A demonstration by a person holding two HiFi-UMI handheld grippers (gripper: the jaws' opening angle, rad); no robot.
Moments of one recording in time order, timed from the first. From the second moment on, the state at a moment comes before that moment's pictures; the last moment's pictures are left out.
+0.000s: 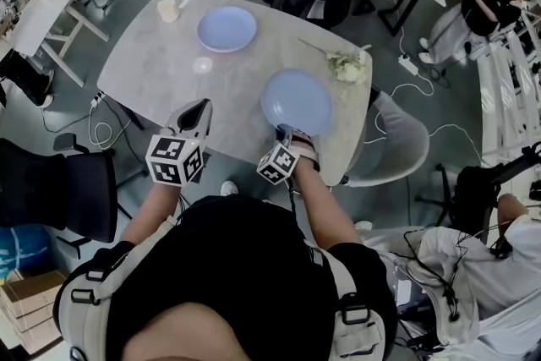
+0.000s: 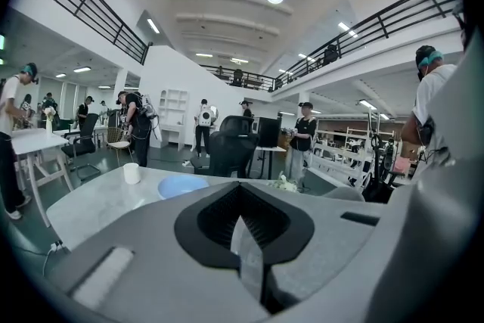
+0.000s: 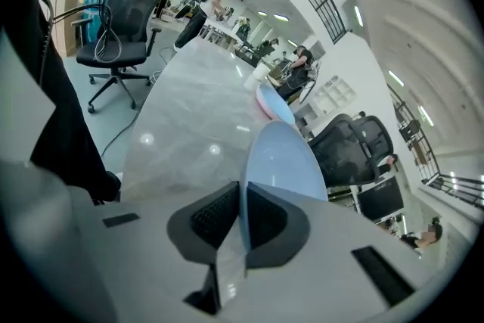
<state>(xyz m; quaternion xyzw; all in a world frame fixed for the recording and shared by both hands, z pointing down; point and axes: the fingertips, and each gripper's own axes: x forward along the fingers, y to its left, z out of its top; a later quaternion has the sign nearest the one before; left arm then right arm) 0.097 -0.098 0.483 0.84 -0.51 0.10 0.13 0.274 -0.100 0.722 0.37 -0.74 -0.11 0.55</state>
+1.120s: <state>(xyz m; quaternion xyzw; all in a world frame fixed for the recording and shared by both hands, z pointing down) -0.030 -0.073 0.474 0.76 -0.63 0.08 0.14 0.100 -0.235 0.578 0.30 -0.76 -0.34 0.47</state>
